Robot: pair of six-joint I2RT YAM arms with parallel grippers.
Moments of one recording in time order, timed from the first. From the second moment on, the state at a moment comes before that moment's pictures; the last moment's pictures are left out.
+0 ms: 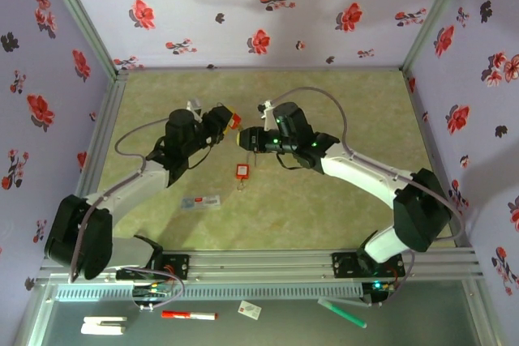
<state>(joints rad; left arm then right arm) -0.51 1.31 0.77 0.30 0.22 -1.34 0.76 1.51 1.09 -0.10 -0.35 0.69</state>
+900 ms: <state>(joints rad) -0.53 1.33 0.78 0.23 0.23 -1.32 0.75 1.53 1.09 -0.10 -0.32 0.67</state>
